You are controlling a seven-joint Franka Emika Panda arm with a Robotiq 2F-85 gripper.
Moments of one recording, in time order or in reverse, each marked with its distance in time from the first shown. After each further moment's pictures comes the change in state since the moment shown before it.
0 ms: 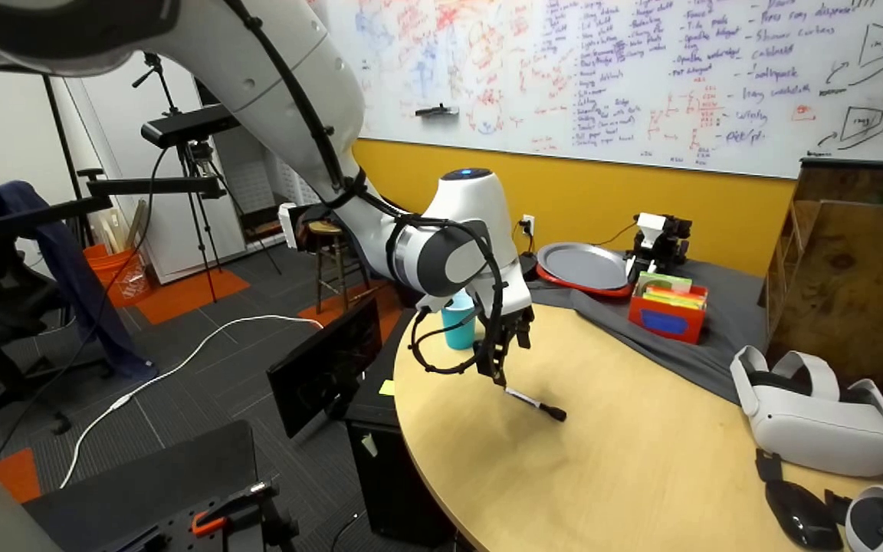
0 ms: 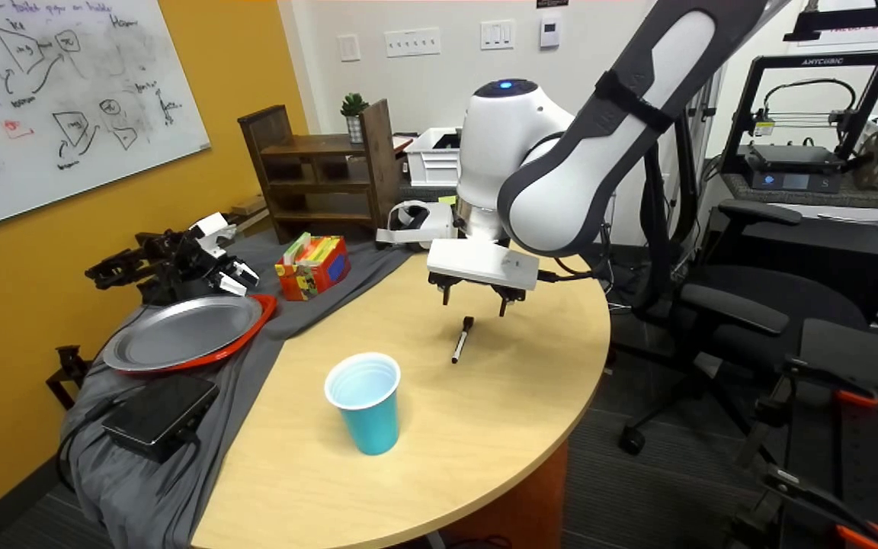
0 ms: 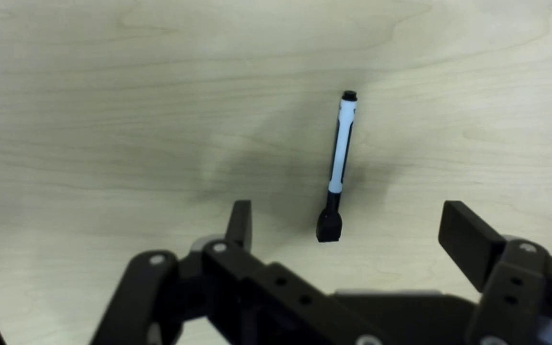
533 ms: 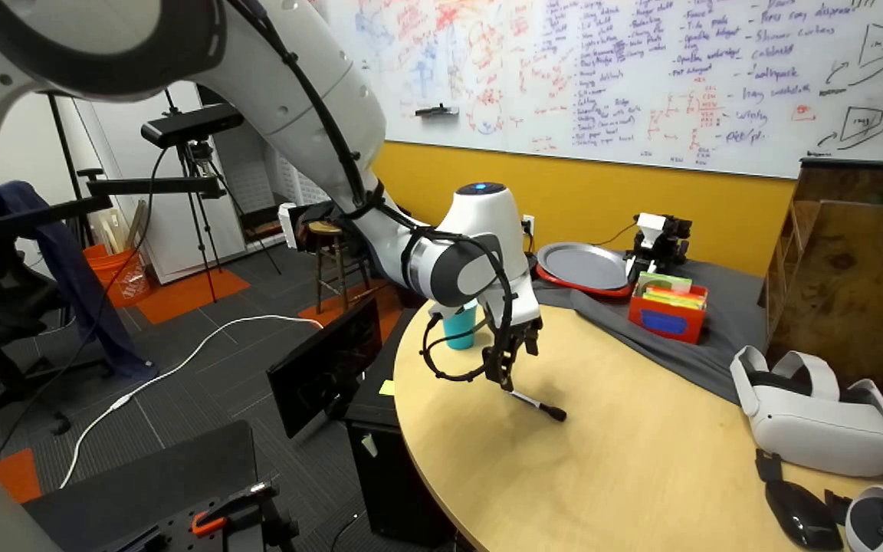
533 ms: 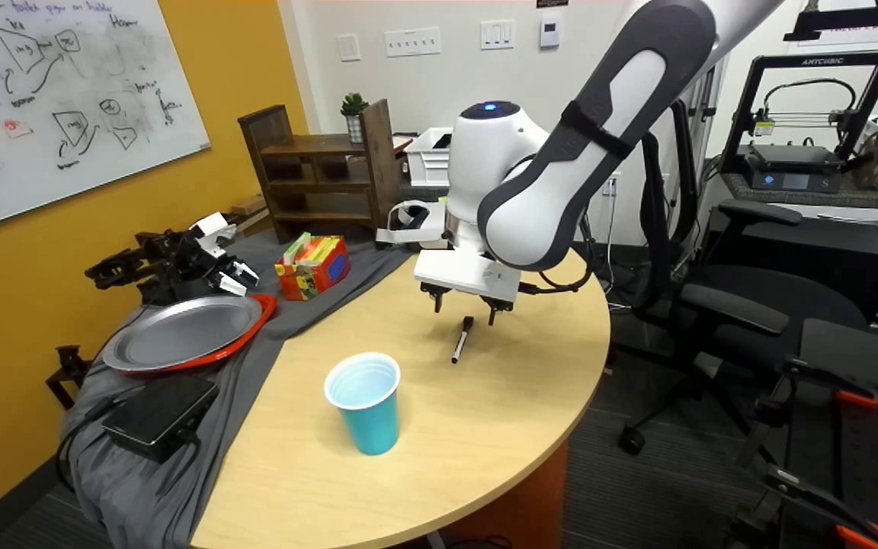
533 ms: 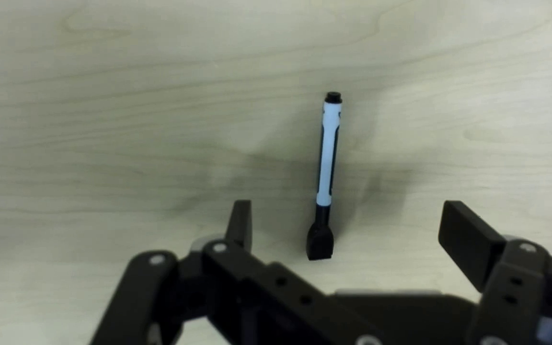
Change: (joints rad) arm -0.001 0.094 -0.001 0.089 0.053 0.000 -0.001
